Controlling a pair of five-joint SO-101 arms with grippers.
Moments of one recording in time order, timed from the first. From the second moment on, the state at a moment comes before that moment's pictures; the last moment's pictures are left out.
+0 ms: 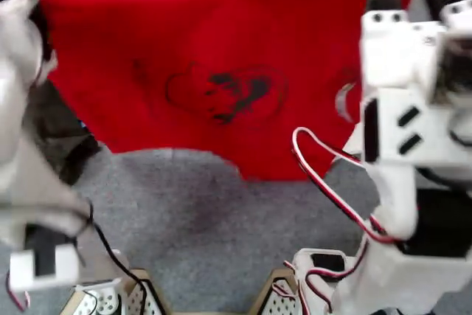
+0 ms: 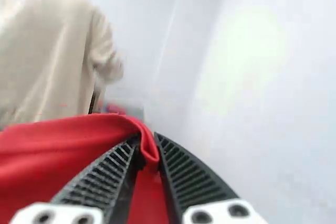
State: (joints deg) left arm -14.4 -7.5 -71.9 100.9 3.1; right arm 3.5 -37.6 -20.4 48.6 13.6
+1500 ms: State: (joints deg) left arm -13.9 -33.8 47.0 0.3 -7.2; right arm -1.6 1.1 -4.4 14.3 18.4
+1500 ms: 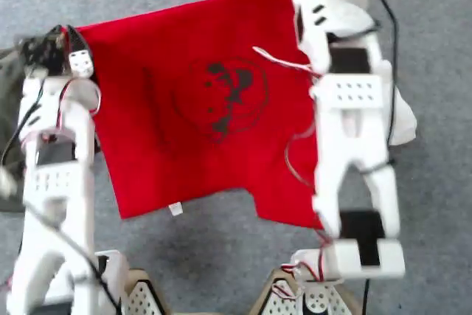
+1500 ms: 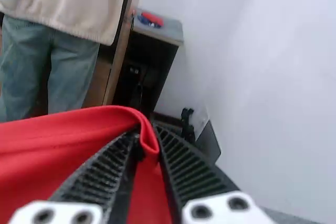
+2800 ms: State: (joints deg) left arm -7.9 -29.6 44.1 51.9 -8.0; right arm -1.1 12.2 -45.1 101.0 36.4
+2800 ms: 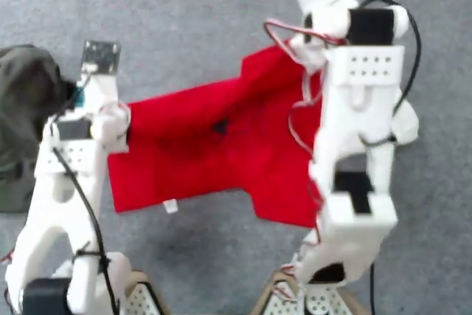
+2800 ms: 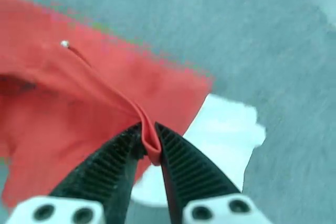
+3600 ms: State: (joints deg) left arm -6.9 -39.3 65.5 47.0 -8.0; right arm 7.3 -39.8 49.4 74.0 40.2
